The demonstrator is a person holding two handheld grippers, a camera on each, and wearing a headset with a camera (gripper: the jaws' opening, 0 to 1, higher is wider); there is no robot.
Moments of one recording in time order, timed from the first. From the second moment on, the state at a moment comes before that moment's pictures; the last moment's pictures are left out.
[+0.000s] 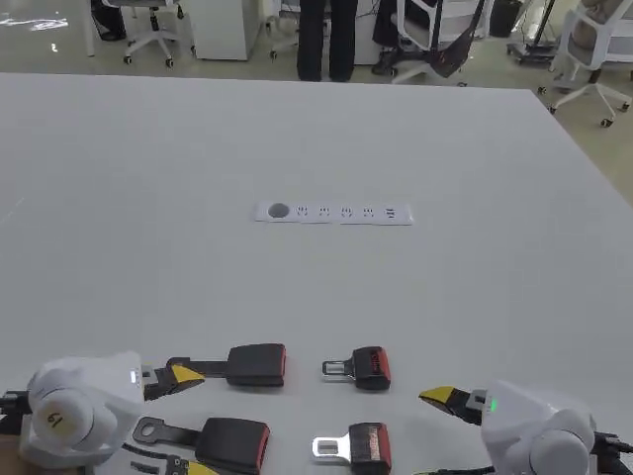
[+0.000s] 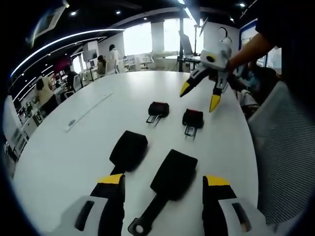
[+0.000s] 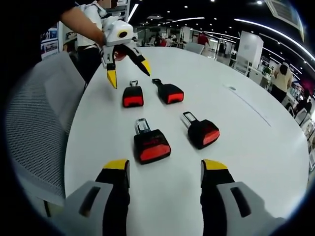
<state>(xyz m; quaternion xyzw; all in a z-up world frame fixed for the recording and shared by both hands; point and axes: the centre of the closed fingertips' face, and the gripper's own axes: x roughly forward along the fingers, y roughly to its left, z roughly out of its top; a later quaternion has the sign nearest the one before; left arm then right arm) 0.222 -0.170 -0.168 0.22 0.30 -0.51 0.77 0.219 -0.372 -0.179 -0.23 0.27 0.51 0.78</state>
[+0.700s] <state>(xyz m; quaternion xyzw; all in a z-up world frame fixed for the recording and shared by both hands) 0.216 -0.179 -0.187 0.28 0.34 -0.55 0.71 0.214 -0.353 -0.193 -0.27 0.26 0.56 0.74</state>
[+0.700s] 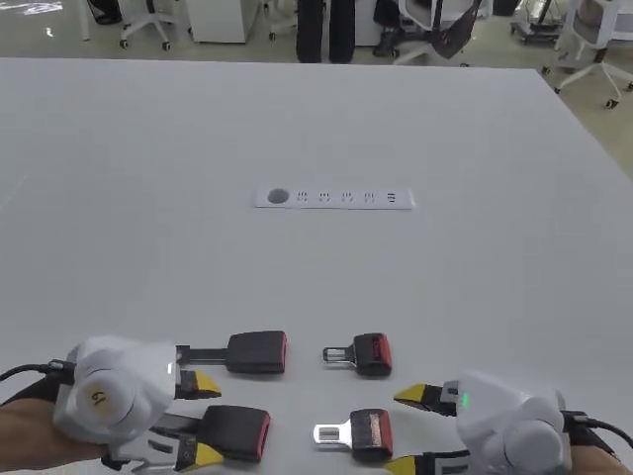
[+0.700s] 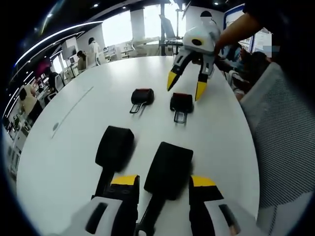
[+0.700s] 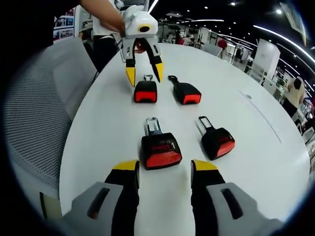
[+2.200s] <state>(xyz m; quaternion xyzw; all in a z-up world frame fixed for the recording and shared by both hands) 0.217 -0.178 -0.197 0.31 0.33 -0.59 0.67 0.213 -0.339 -0.198 -0.29 0.26 0.59 0.71</state>
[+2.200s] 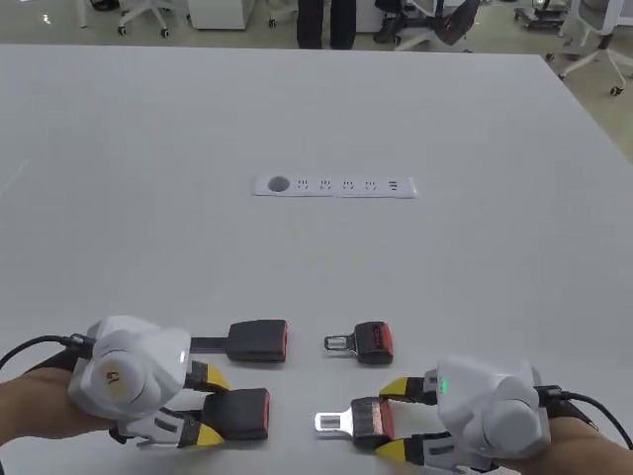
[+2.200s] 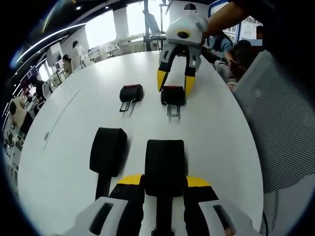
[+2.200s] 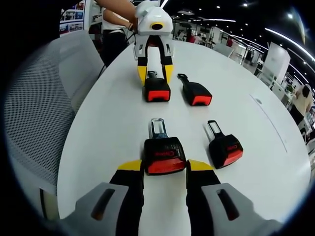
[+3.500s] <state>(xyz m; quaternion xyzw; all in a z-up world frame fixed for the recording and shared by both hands) 0.215 -0.178 -0.202 0.32 0.36 -0.60 0.64 0.214 -0.316 -0.197 -0.28 0.27 0.58 0.71</state>
